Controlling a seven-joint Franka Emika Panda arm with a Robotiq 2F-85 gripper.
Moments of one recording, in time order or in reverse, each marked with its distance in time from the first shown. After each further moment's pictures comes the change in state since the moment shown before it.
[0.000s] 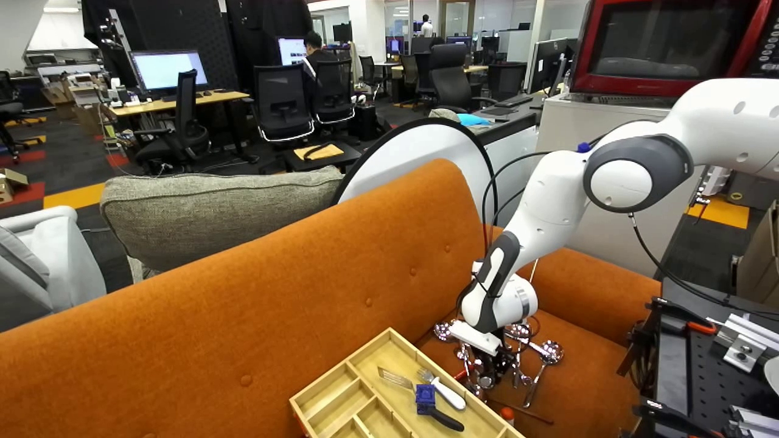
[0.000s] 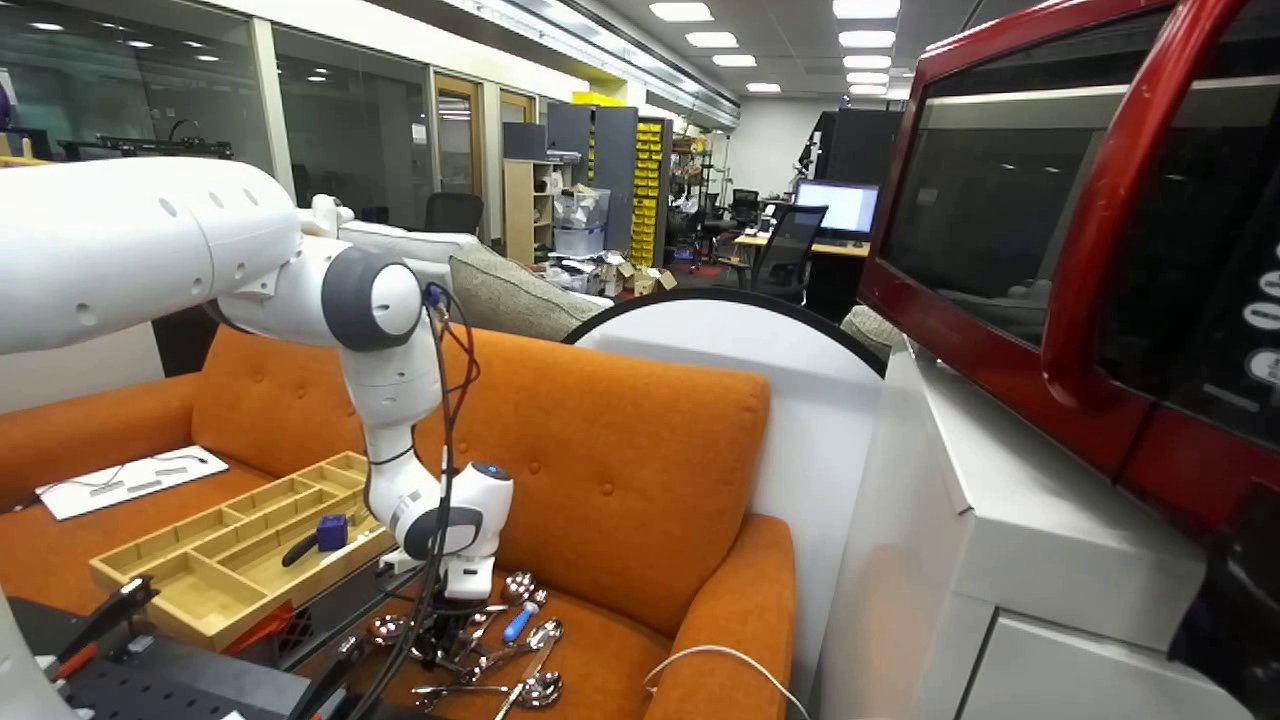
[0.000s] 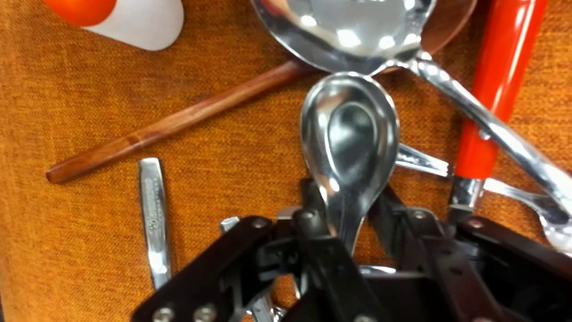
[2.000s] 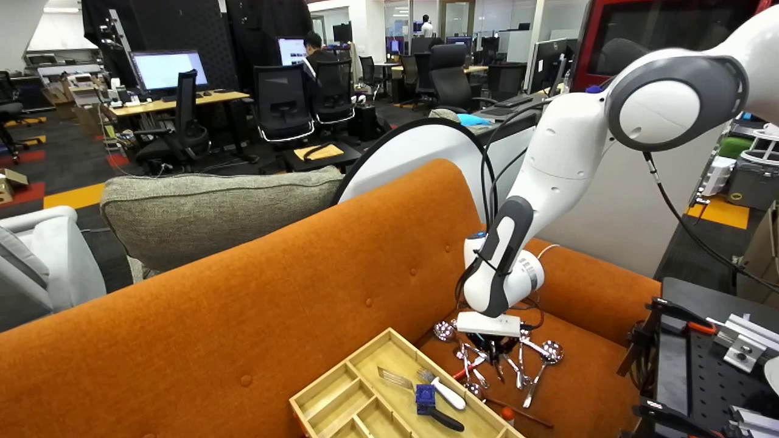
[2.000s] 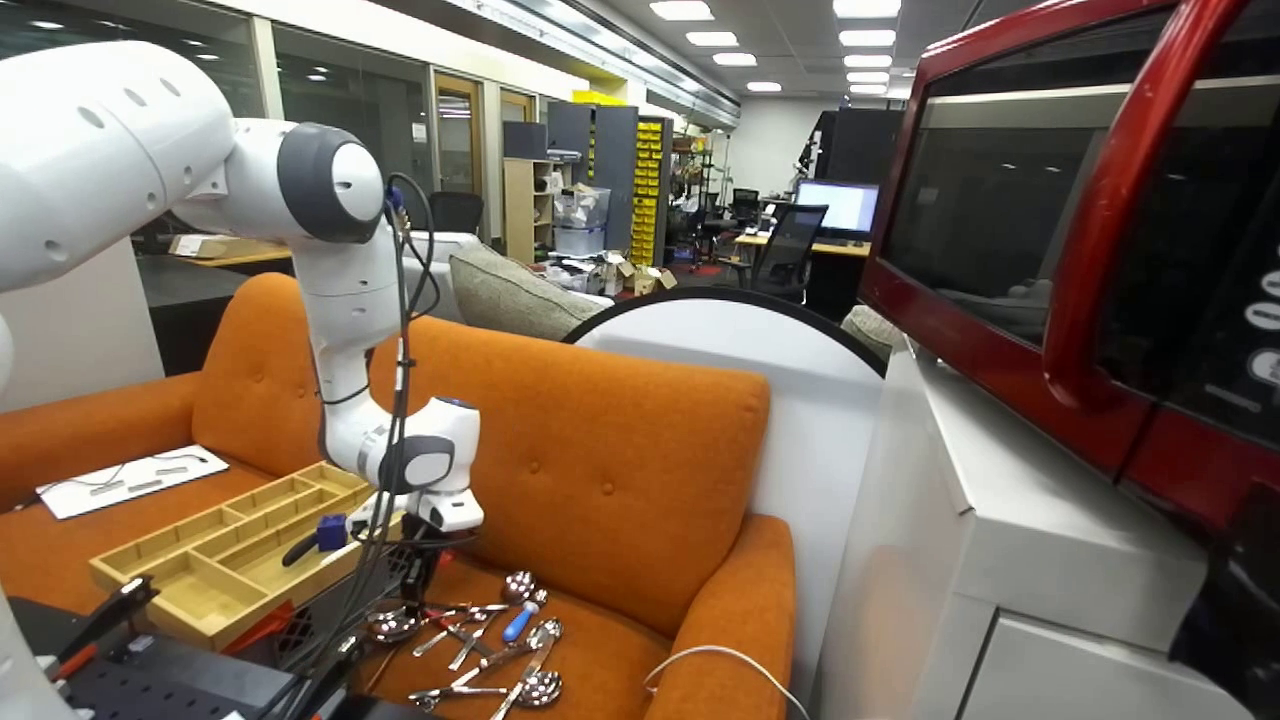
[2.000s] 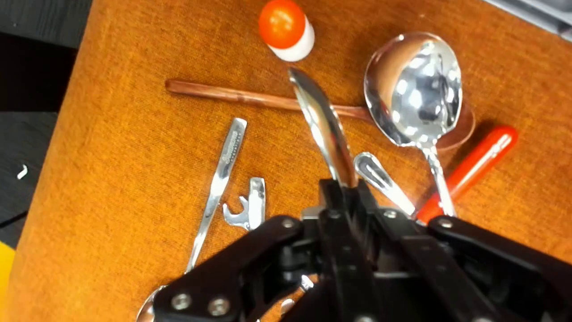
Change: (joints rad) arm 0.114 -0.317 -0.029 -0.319 -0.118 0.002 -0.286
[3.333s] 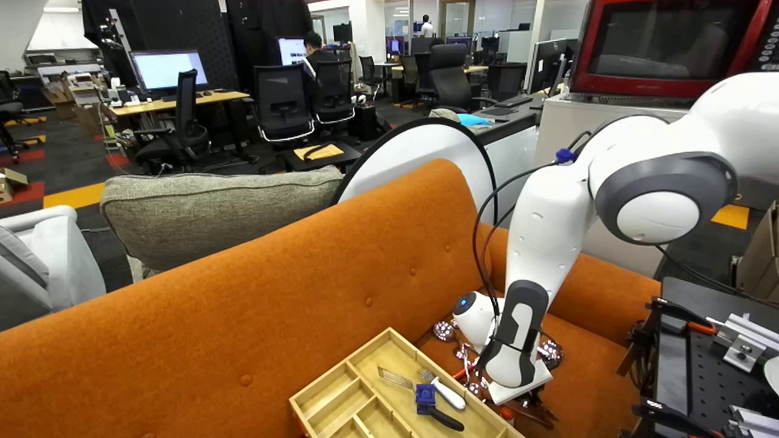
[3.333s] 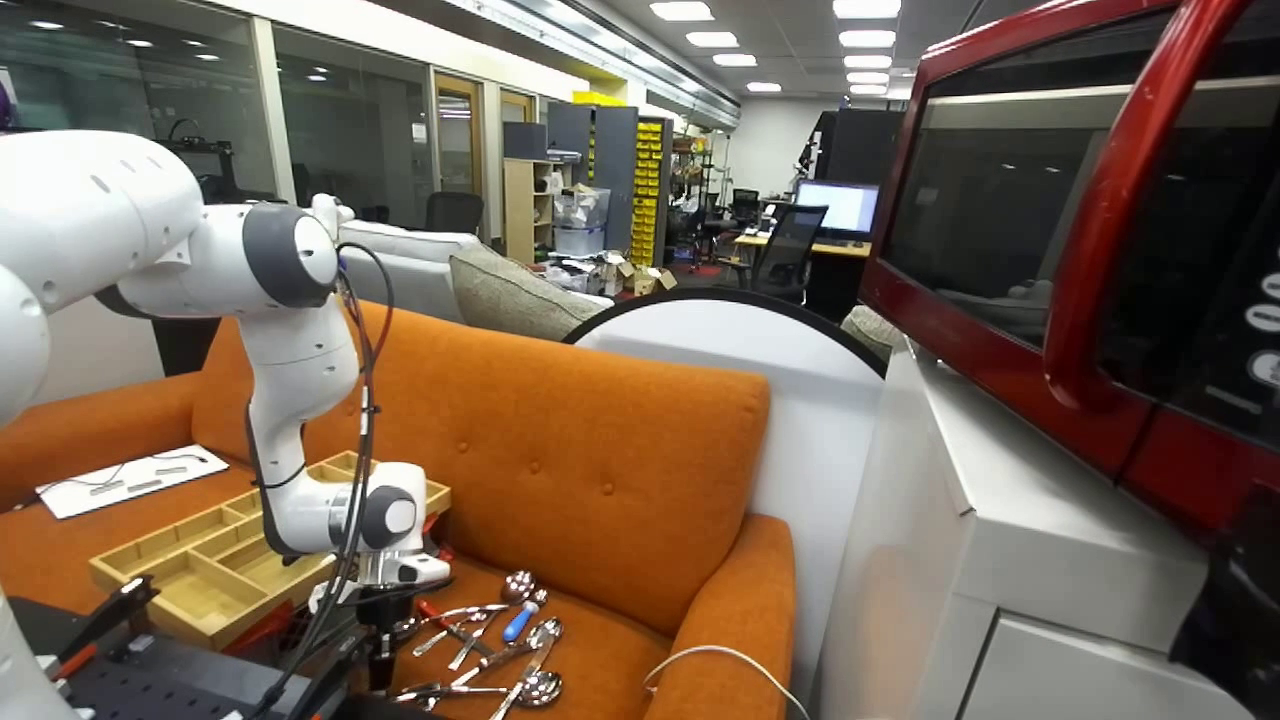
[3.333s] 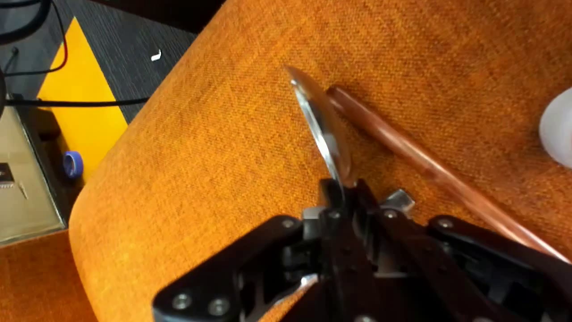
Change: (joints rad) arm 0.233 0.260 -0.113 0.163 -0.255 -0.222 0.005
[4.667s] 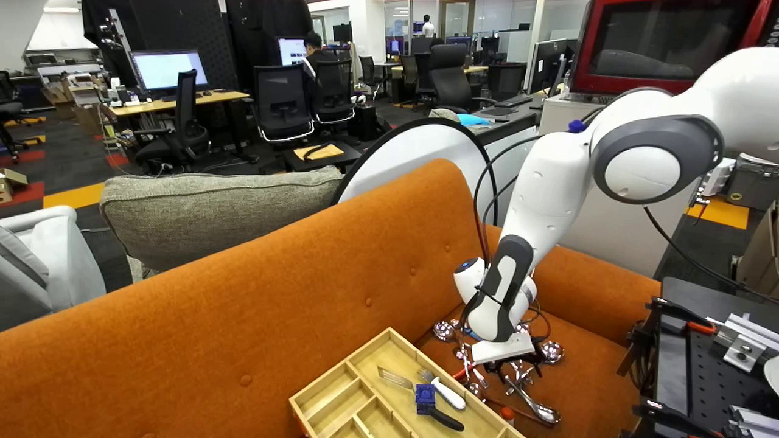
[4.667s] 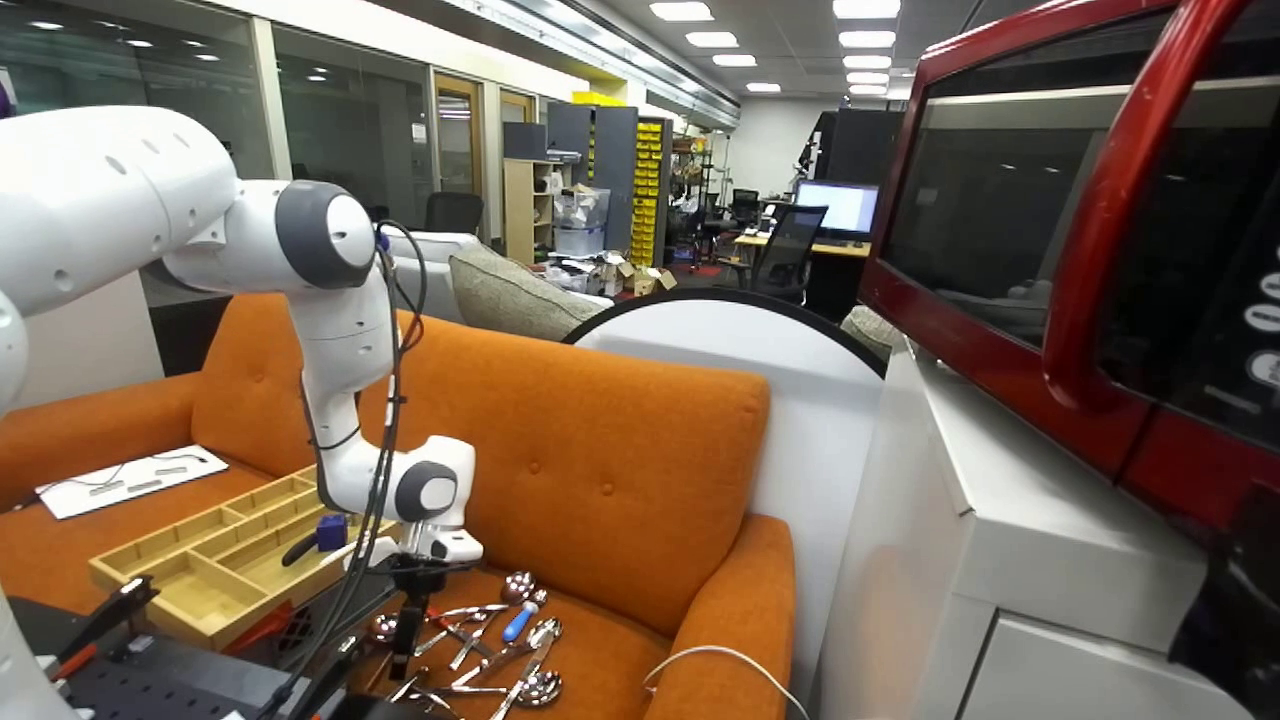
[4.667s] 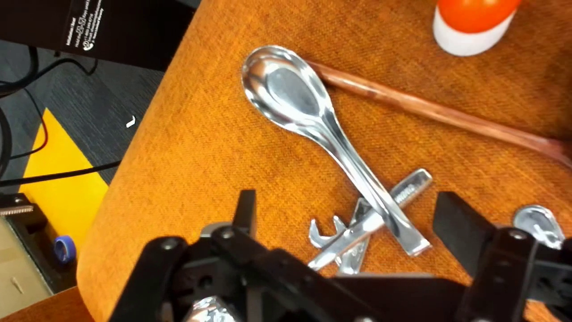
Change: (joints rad) arm -0.149 -0.094 0.027 -0.007 0.101 -0.035 0.025
